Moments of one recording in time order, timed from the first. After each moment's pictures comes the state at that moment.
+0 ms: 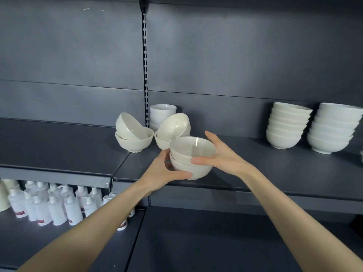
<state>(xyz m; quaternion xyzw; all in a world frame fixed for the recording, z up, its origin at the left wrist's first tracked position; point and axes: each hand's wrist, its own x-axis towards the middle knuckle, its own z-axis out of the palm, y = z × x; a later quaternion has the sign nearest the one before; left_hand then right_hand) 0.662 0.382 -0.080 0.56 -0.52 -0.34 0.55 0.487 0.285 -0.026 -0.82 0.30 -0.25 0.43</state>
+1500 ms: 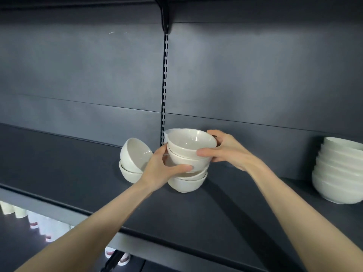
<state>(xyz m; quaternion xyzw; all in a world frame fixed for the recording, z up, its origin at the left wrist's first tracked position) 0.720 0.300 -0.031 0.63 -0.46 -0.15 0.61 0.570 0.165 0.036 -0.84 0.19 -0.24 0.45</state>
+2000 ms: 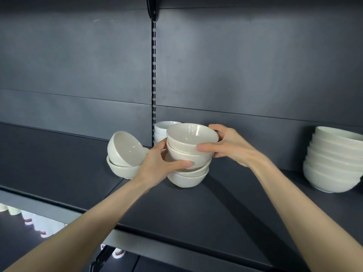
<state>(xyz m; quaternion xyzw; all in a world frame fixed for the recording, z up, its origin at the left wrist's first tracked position) 0.699 0.289 -0.031 0.61 -0.48 -0.17 0.61 0.541 0.154 0.032 -0.84 0.20 -0.25 0.44</state>
